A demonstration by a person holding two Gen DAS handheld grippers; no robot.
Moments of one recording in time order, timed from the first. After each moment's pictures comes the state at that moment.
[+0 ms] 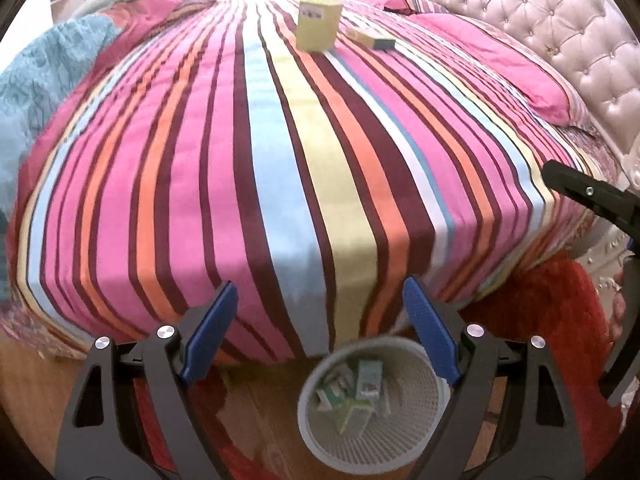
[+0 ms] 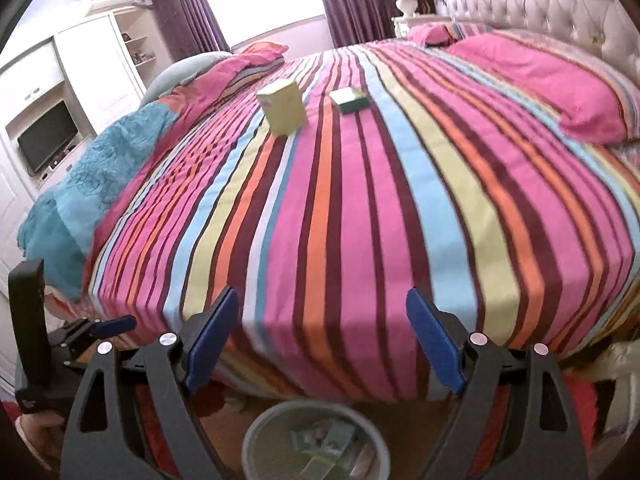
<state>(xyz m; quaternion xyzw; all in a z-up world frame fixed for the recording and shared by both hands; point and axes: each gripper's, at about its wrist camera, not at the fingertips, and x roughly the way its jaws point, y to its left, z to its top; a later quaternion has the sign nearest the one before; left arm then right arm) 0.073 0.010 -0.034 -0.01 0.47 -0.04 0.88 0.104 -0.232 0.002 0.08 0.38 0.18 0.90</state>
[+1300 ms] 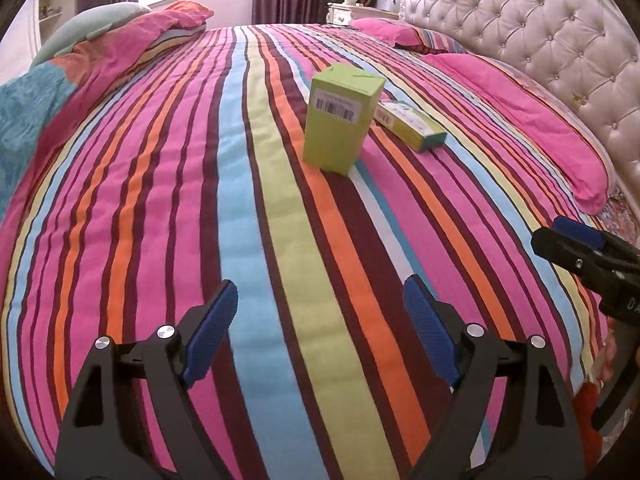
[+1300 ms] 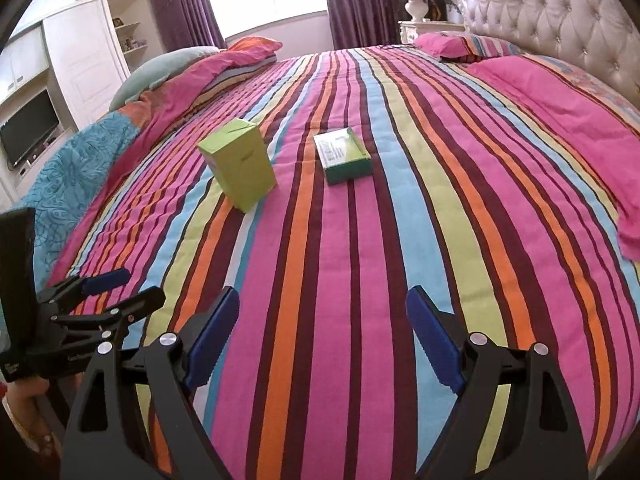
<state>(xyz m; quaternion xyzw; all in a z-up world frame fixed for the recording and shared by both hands) 0.286 0.024 -0.011 -0.02 0.43 -0.06 0.90 0.271 -0.205 0.014 0.03 0.39 0.17 0.91</state>
